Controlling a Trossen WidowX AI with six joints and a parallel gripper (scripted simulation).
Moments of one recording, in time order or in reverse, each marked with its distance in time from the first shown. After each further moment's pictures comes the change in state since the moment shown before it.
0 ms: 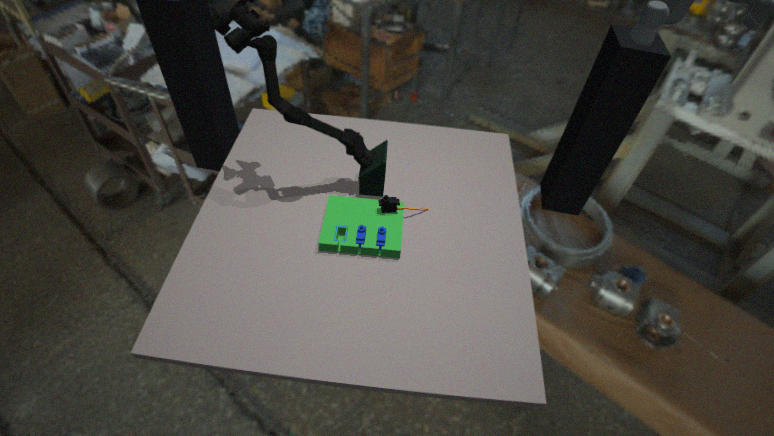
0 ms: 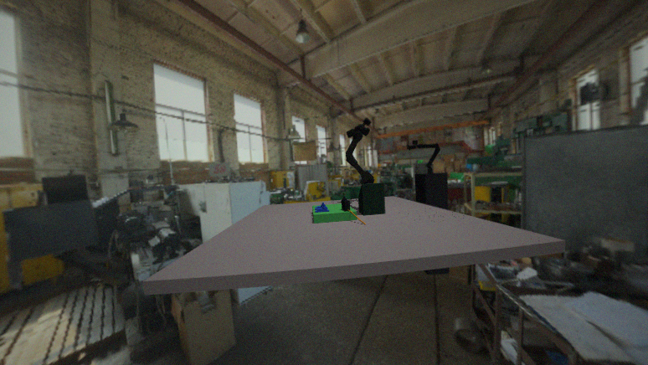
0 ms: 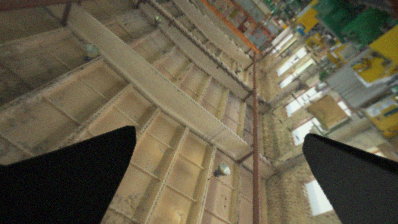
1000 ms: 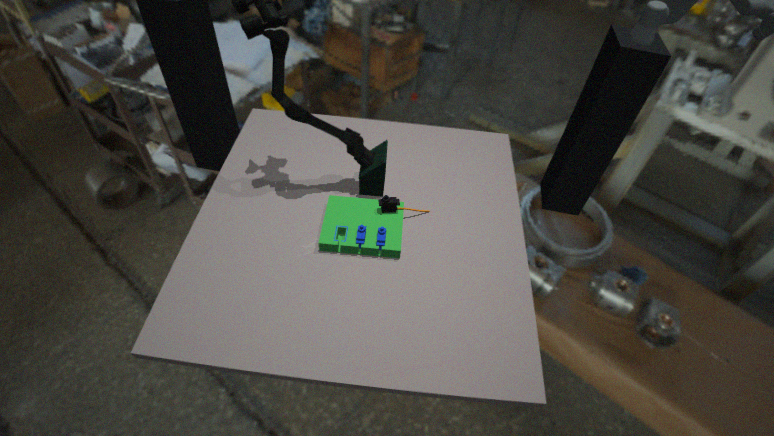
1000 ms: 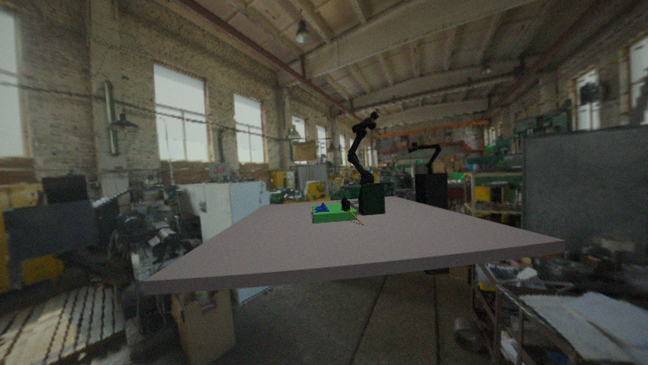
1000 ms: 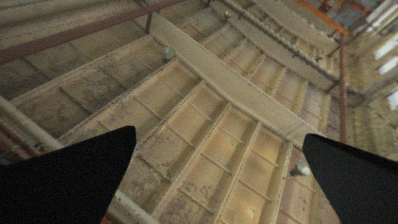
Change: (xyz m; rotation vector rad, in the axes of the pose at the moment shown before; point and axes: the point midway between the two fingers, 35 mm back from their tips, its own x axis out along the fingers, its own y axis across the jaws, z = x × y) arm -0.030 0.109 0.007 0.133 0.043 0.316
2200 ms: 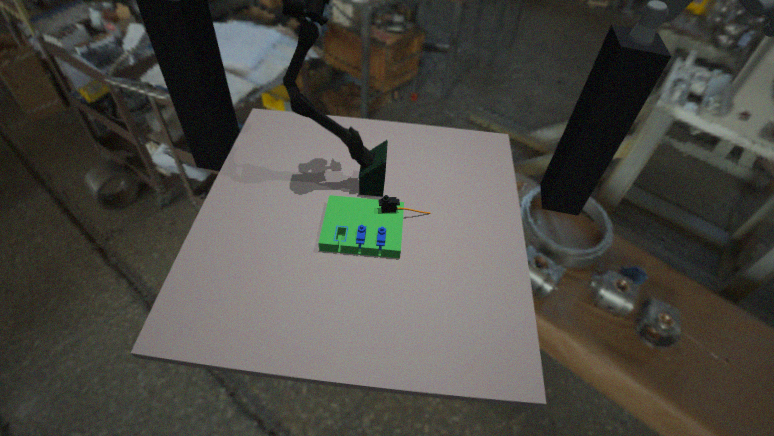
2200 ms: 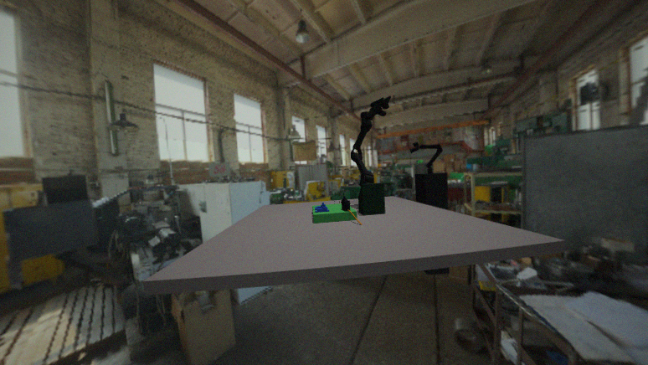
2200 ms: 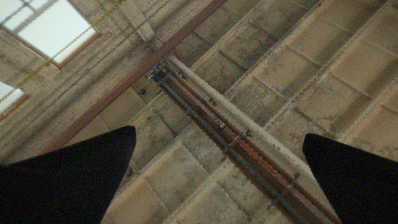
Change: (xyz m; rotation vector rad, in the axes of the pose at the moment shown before) arm -0.092 0.227 -0.034 0.313 0.254 0.637
